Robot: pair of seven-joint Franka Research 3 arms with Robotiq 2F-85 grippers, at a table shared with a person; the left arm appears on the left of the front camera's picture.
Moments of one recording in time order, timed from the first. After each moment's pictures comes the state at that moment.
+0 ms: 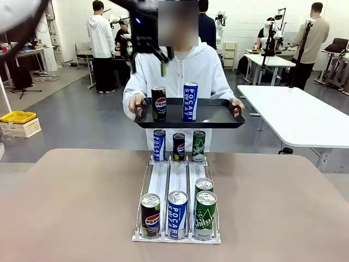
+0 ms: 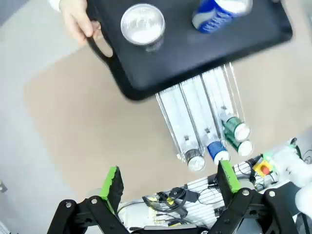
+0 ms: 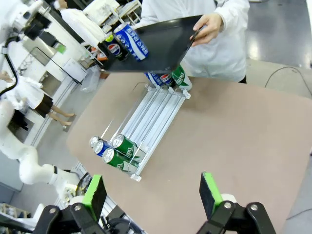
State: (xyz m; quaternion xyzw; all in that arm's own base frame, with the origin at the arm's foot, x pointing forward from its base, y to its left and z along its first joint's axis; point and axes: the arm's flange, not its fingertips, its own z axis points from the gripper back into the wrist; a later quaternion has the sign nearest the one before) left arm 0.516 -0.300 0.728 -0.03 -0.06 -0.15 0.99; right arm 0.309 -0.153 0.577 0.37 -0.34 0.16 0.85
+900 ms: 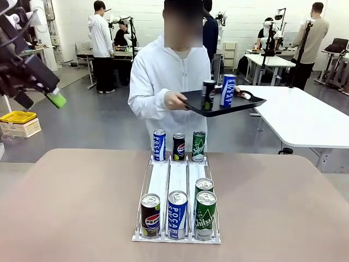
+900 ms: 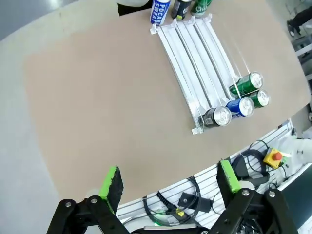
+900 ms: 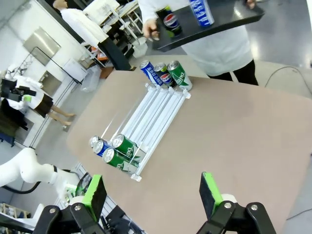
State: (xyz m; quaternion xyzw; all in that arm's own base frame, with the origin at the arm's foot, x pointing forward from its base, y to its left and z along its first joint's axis) left arm 0.282 -0.093 0.657 -0.13 -0.22 -0.14 0.96; right arm 0.309 -0.153 0.577 0.37 -0.34 0.16 0.85
